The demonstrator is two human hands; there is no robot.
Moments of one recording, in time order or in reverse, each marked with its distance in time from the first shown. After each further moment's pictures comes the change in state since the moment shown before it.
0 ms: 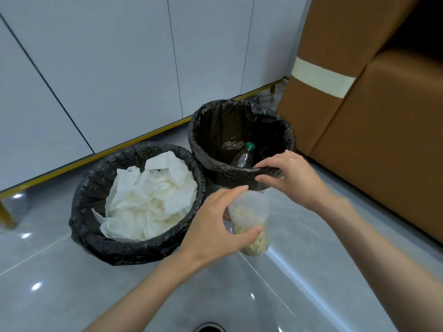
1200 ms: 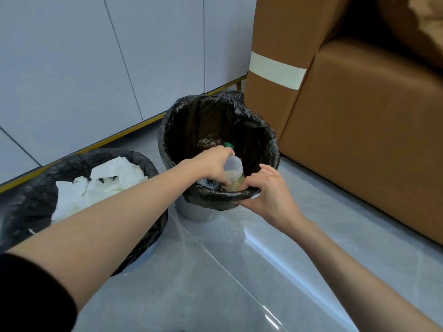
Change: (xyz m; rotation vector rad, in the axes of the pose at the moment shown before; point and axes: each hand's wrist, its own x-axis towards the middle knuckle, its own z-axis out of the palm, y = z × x) left_hand 0.170 0.016 0.047 0.786 -0.526 -0.063; right_hand -0.052 0.034 0.021 0.140 0.180 0.041
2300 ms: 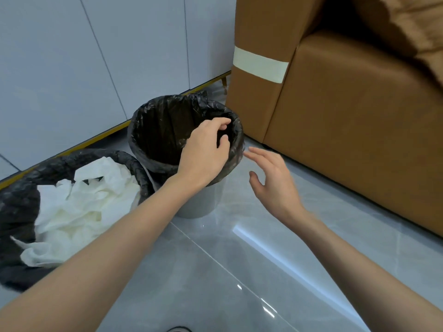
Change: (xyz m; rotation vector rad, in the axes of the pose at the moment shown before) left_hand -0.047 0.032 -0.006 -0.462 0.700 0.056; right_hand -0.011 0.006 -0.013 -0.042 0.142 0.182
